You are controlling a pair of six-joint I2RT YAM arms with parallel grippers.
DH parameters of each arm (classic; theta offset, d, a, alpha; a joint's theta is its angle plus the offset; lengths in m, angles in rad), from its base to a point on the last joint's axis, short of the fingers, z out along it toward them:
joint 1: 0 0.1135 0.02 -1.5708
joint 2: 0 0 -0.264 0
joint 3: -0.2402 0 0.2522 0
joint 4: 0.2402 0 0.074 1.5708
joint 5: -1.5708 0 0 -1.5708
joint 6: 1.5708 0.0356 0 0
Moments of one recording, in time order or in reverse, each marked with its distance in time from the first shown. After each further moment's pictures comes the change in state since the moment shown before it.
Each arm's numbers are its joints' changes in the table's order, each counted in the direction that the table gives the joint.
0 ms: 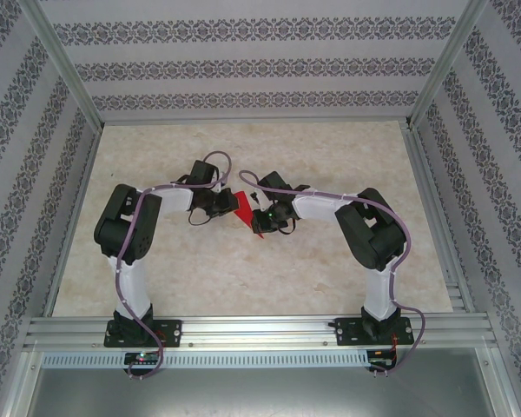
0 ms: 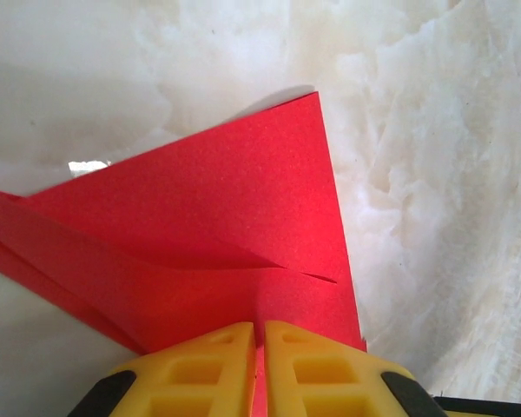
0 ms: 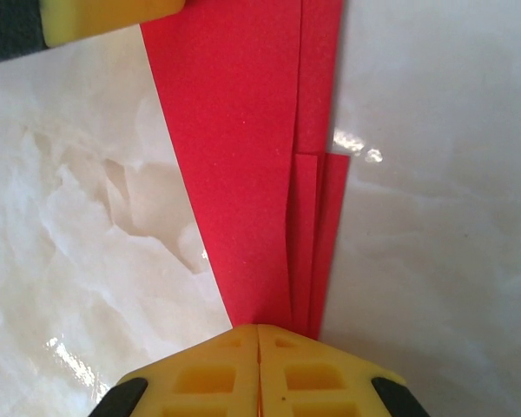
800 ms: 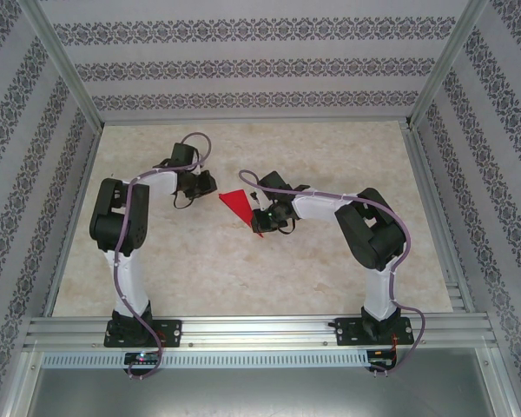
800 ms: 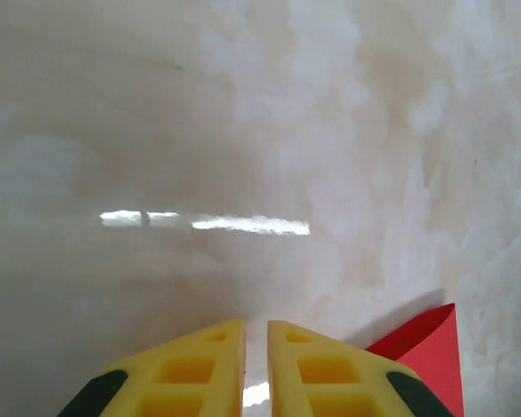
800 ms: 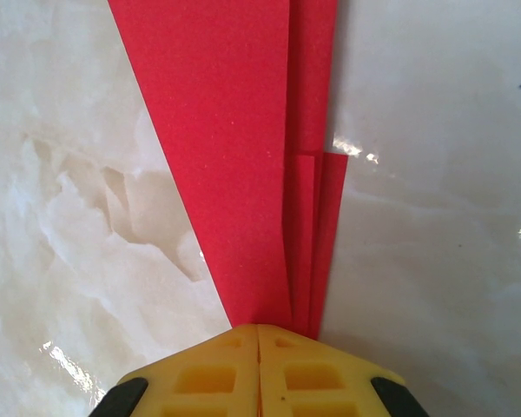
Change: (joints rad) left arm 0.151 0.040 -0.158 0.125 0.147 0.107; right arm 0.000 0.000 0.000 -0.006 -0.005 0.000
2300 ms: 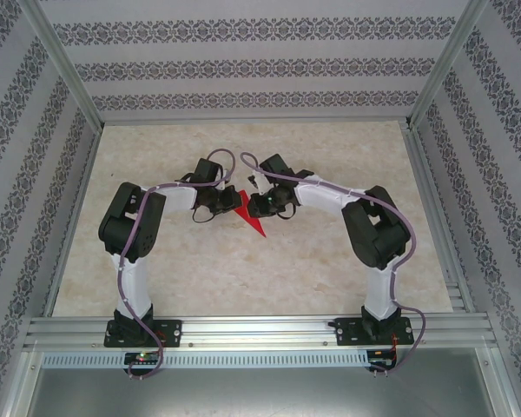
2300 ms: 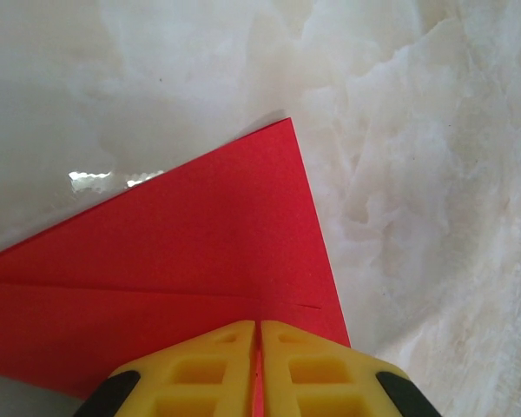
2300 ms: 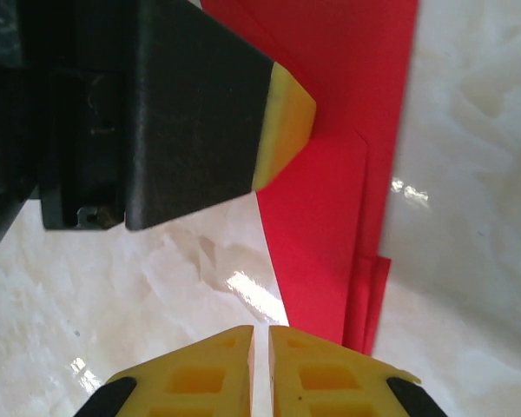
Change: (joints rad) left arm -0.180 -0.013 0.129 -0.154 -0.130 -0.124; right arm -0.033 0.000 -0.167 0.080 0.082 -0.051
